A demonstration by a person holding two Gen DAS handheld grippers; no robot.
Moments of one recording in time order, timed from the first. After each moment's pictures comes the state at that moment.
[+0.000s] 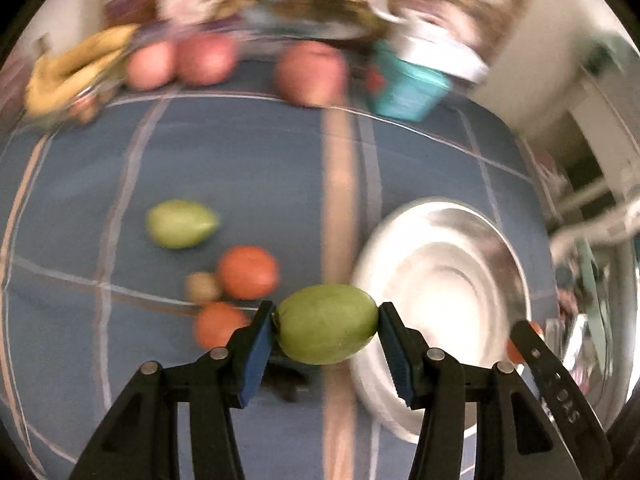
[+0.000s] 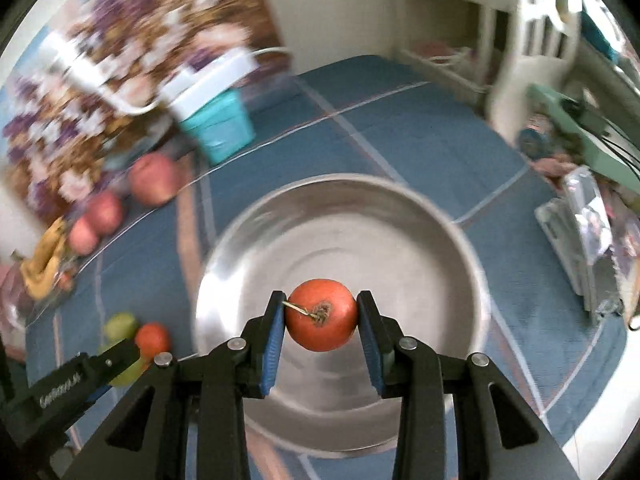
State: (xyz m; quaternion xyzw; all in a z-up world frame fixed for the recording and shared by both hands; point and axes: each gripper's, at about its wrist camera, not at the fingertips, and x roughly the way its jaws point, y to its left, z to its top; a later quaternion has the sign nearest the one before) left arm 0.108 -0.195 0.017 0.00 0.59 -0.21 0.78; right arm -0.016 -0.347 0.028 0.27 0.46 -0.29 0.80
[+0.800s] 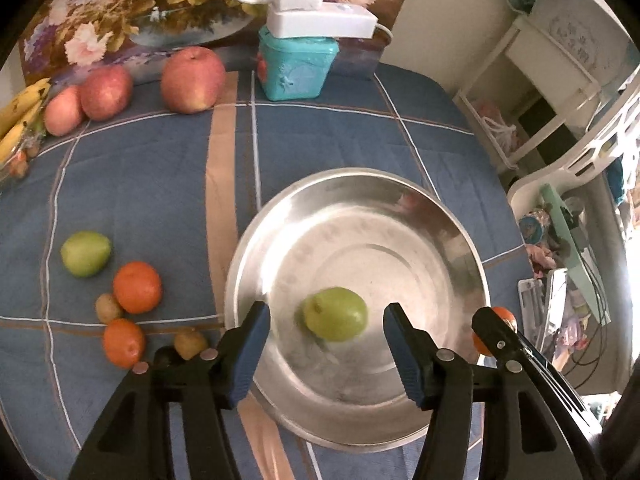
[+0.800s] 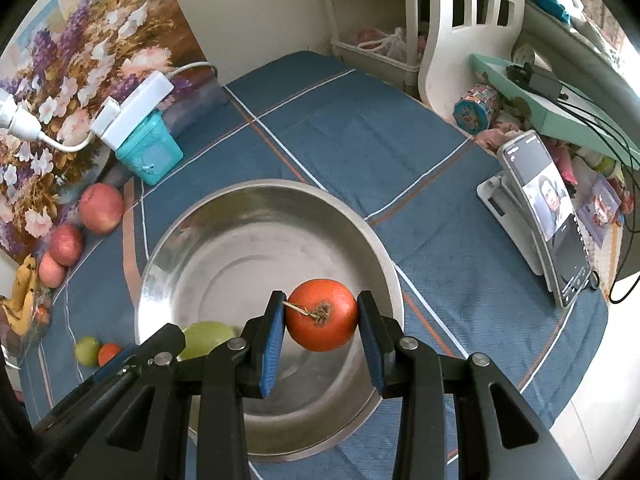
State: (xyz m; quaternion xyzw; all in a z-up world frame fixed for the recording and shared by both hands) left arm 0.076 -0.252 0.021 0.04 0.58 -0.29 0.76; right arm -0.050 -0.376 0.023 0.29 0.46 -0.34 0.77
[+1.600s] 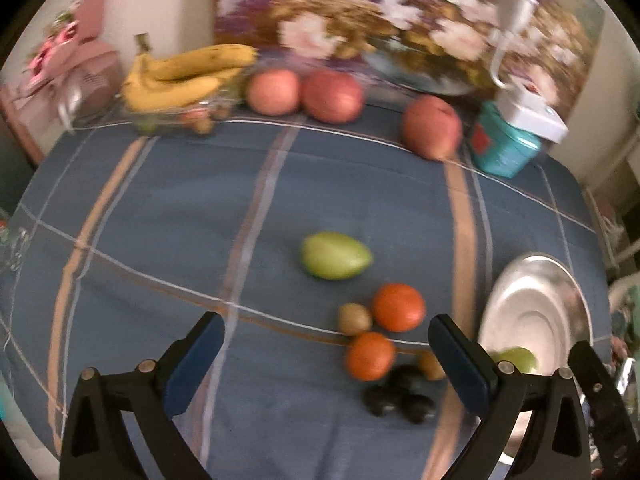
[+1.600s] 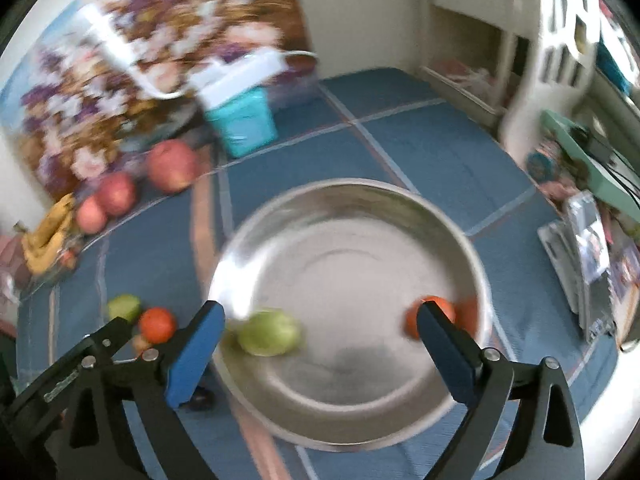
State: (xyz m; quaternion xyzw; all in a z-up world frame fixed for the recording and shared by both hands) left arm 0.118 -0.100 0.022 0.00 0.54 -0.07 0.84; right arm -0.003 -0.304 0.040 0.21 0.46 -0.23 0.83
